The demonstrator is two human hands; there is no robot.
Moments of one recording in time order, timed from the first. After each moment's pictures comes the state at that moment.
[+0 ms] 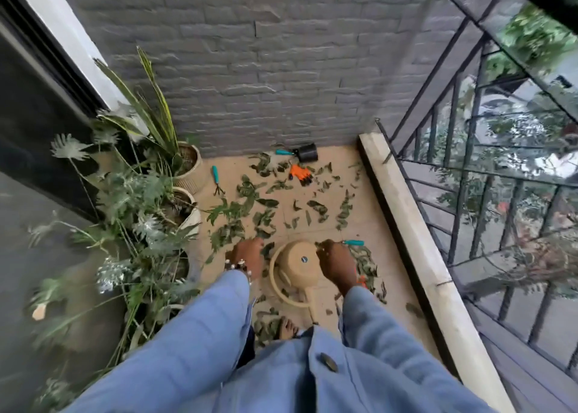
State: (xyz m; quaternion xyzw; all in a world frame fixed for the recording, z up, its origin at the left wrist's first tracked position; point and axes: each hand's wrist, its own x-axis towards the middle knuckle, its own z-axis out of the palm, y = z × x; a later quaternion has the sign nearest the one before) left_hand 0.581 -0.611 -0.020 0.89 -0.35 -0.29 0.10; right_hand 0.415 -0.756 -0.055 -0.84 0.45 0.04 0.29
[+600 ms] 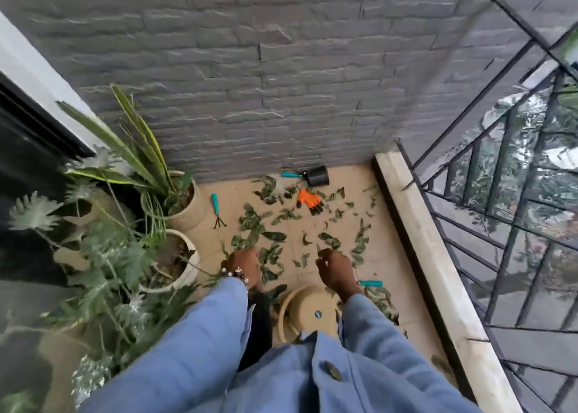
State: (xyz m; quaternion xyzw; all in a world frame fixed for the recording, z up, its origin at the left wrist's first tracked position) left_hand 0.785 -0.769 -0.048 0.89 -0.32 -0.33 0.02; right_hand 0.619 -0.912 -0.090 -0.83 0.44 0.10 0.32
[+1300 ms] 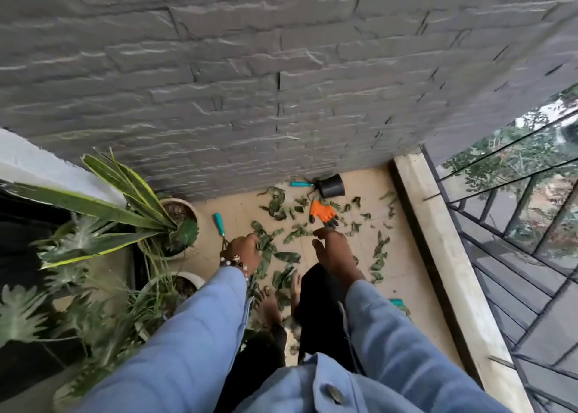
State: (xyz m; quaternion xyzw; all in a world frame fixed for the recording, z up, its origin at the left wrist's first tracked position) left_hand 1.042 -0.902 -0.070 0.87 -0.33 -0.36 0.03; right_hand 0.877 -1.043 -0.091 -0.82 0.46 0.10 0.34
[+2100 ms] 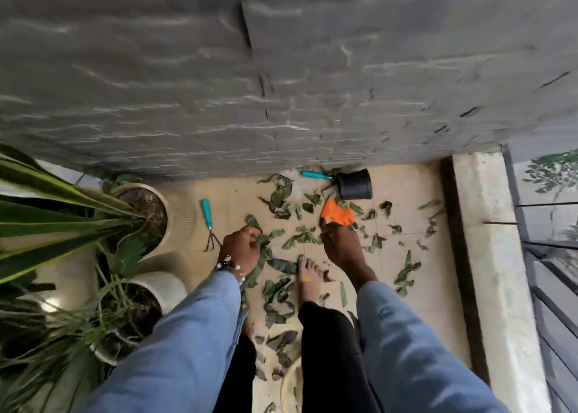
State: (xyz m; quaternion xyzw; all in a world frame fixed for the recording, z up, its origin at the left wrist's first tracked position) left_hand 1.087 -1.044 -0.270 0.89 -0.16 -0.40 0.12; right_hand 0.943 -1.215 -0.292 -0.81 0.41 0.18 0.38
